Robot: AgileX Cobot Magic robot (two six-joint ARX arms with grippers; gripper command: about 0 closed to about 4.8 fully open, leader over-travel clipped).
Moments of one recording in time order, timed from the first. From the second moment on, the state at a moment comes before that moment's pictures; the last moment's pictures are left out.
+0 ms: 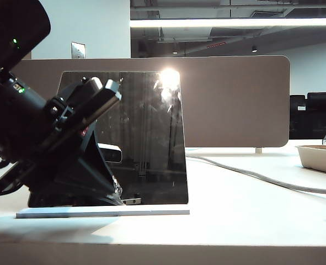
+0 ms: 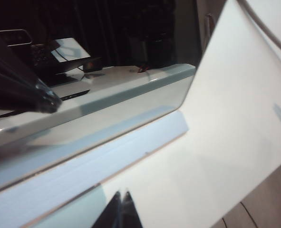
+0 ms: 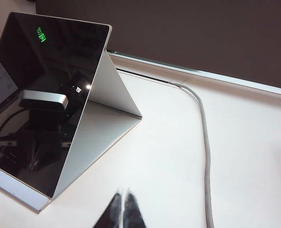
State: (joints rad) left arm -0.72 1.33 0.40 0.26 0.17 -0.59; right arm 0.58 0.00 0.00 -0.02 0.05 -0.02
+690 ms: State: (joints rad) left arm -0.73 1.39 0.40 0.24 0.10 -0.61; right arm 0.58 0.00 0.00 -0.02 0.05 -0.02
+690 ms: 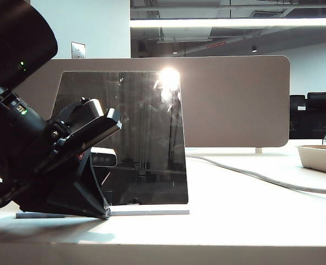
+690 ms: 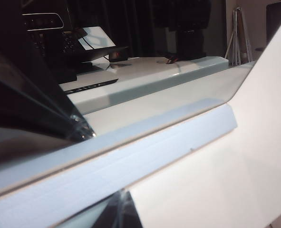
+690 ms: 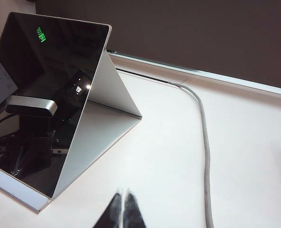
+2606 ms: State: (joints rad) left arm -0.54 1.70 0.74 0.21 0.08 -0.67; right arm 0.58 0.00 0.00 -0.02 0.05 -0.02
